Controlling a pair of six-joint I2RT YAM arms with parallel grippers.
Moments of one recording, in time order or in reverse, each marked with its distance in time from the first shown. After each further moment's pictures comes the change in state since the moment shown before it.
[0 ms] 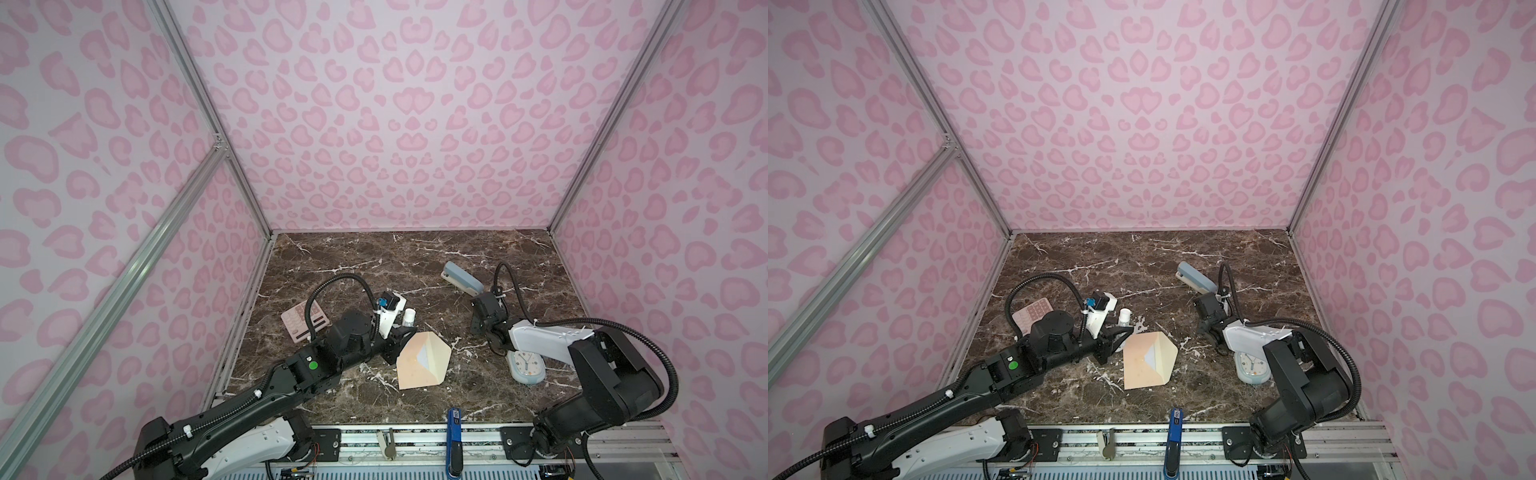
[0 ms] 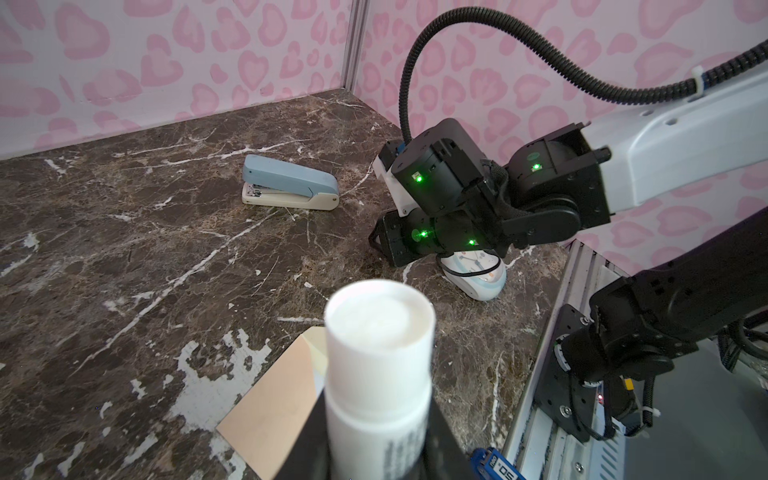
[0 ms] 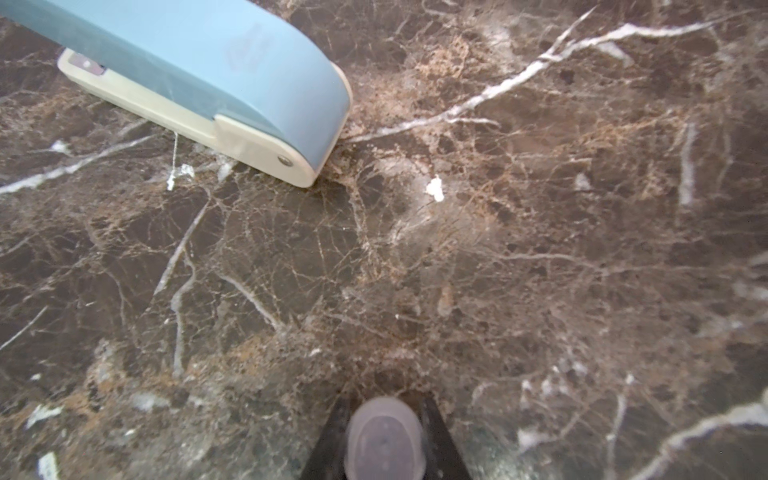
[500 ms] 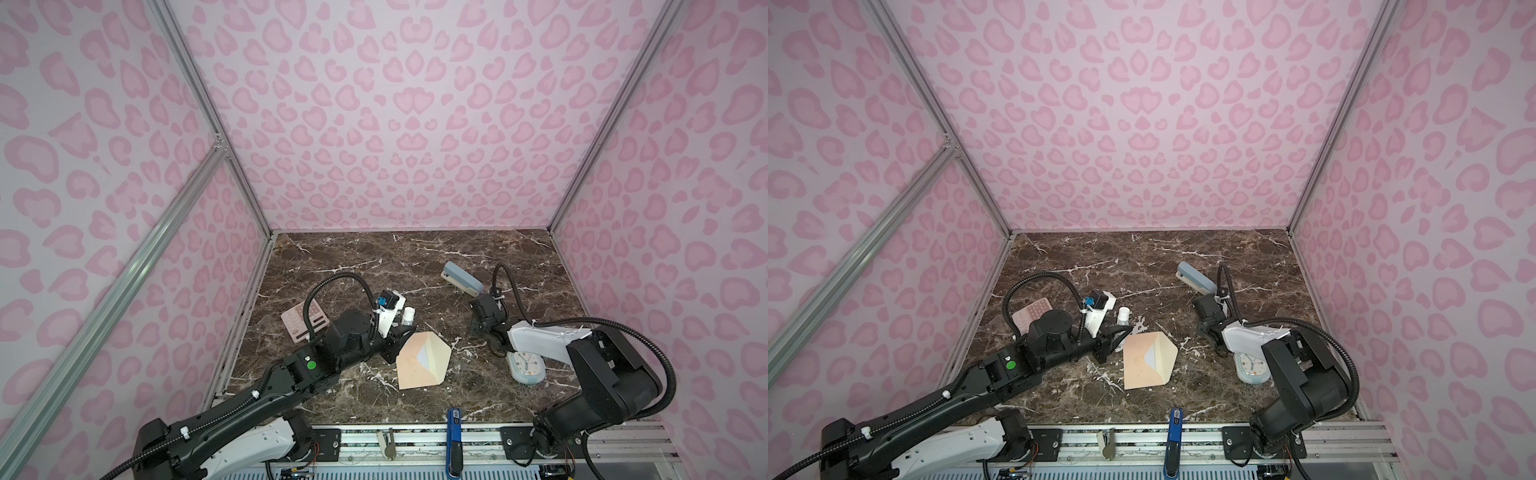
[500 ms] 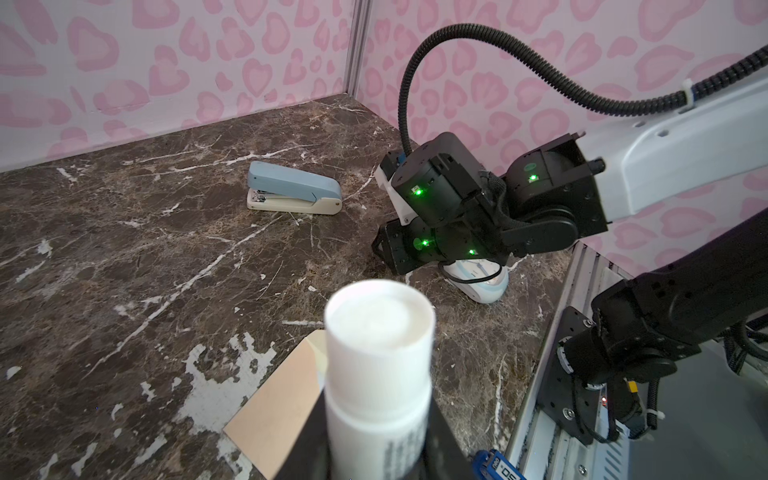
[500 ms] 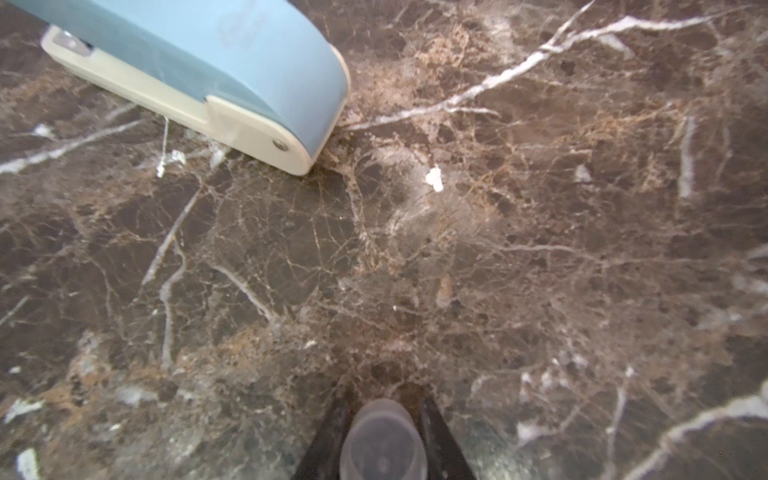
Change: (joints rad) left arm 0.000 -0.010 0.010 -0.018 -0.010 0.011; right arm 0.013 0.003 -0.008 -0.014 0.013 0.001
